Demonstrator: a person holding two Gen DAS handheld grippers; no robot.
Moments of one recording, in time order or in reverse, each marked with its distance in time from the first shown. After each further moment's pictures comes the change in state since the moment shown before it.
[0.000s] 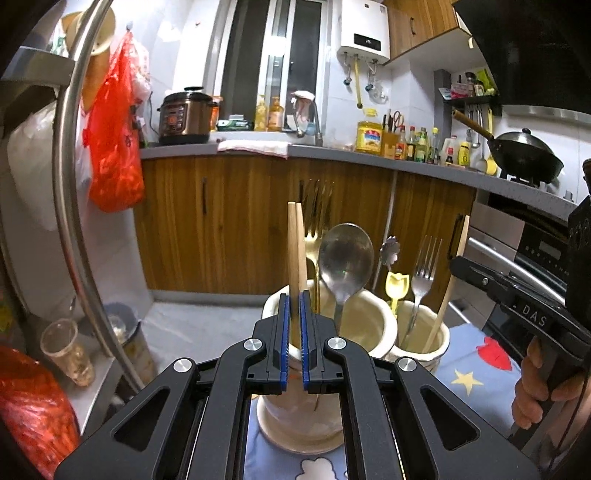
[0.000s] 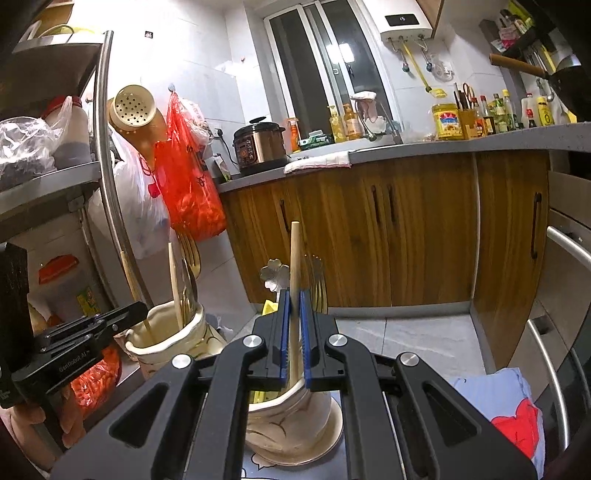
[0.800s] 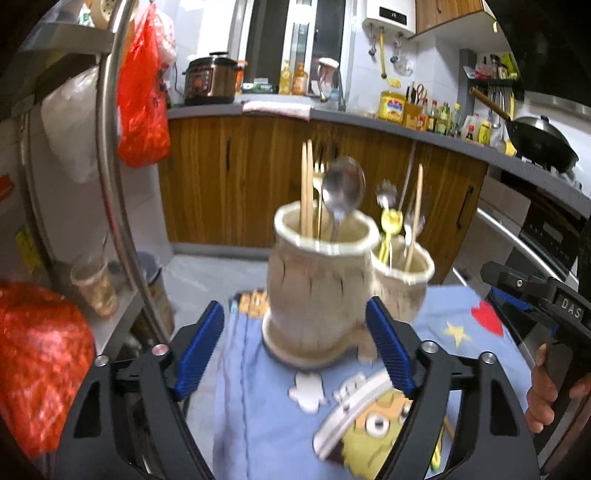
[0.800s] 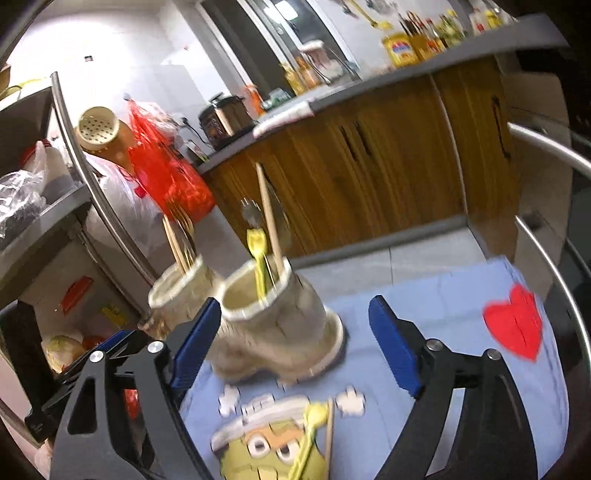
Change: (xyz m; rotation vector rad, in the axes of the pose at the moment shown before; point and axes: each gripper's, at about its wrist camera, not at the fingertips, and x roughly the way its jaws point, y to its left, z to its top) left arm -0.052 -0.015 -0.038 -0.059 0.164 0.084; right arm -0.055 -0.029 -0.043 0.274 0.206 -0.014
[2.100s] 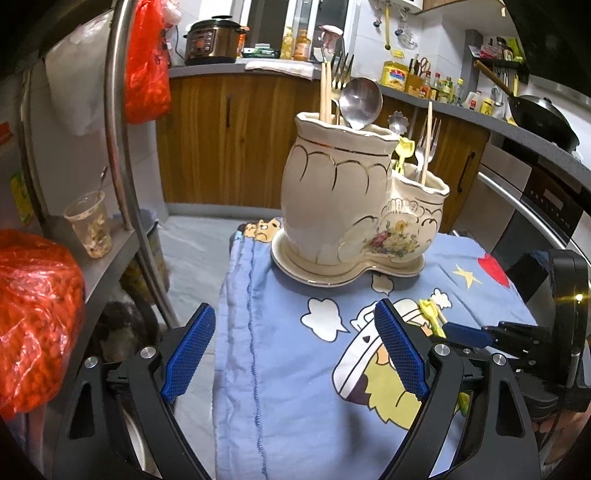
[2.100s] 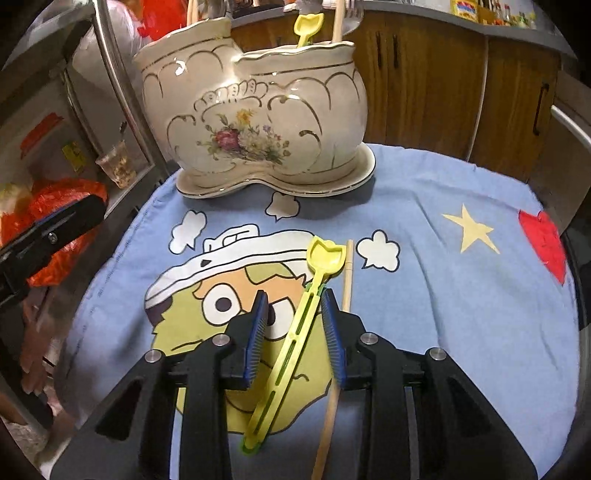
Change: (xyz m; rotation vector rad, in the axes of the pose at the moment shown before) left arm 0.015 0.014 -0.050 -0.023 0.115 -0.031; right arm 0.060 0.043 -0.101 -0.330 0.376 -0.173
